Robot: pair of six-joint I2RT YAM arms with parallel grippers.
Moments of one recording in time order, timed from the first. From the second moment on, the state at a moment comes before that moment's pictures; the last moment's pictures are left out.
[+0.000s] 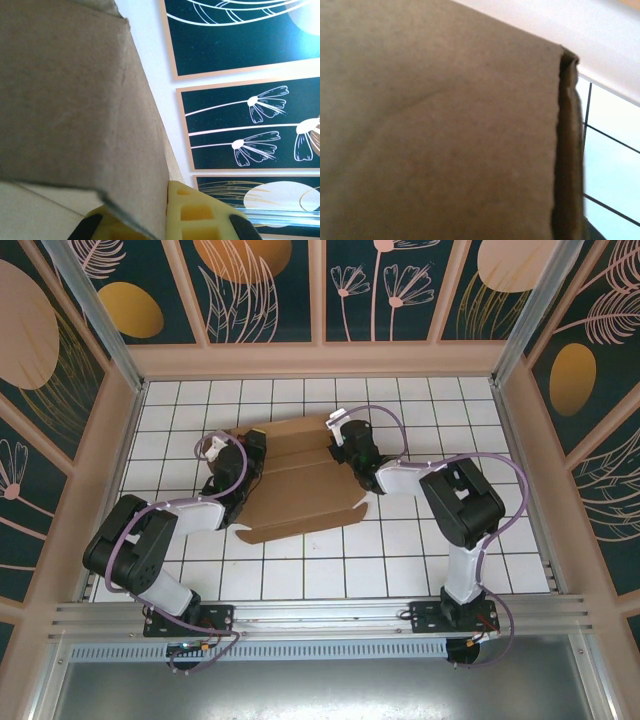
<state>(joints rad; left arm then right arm) -0.46 1.57 0.60 0.79 -0.22 -1.47 0.62 1.90 1.04 0.39 0.25 -0.17</state>
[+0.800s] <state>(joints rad) -0.46 1.57 0.62 0.76 -0.23 -1.51 0.61 1.99 1.11 0.45 0.28 -0.08</state>
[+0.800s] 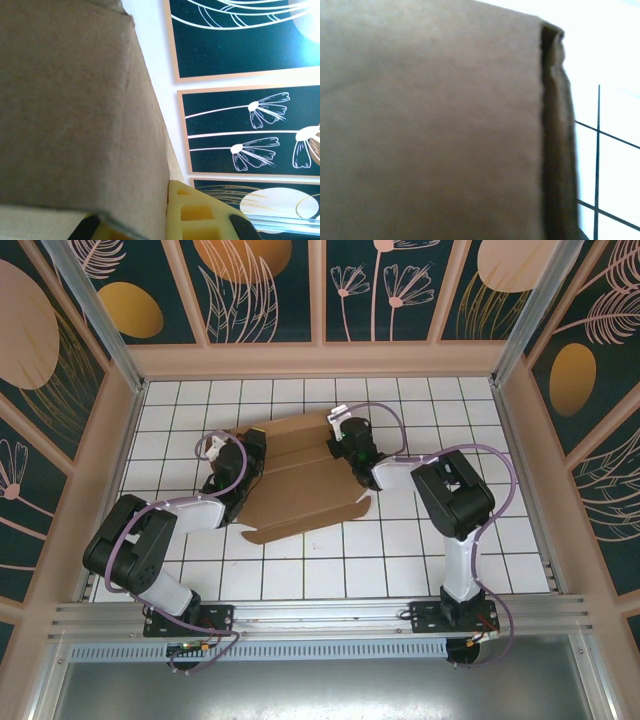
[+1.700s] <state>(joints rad) -0.45 1.58 0.65 0.72 -0.21 -1.55 0.62 1.70 0.82 0.56 0.31 -0.07</state>
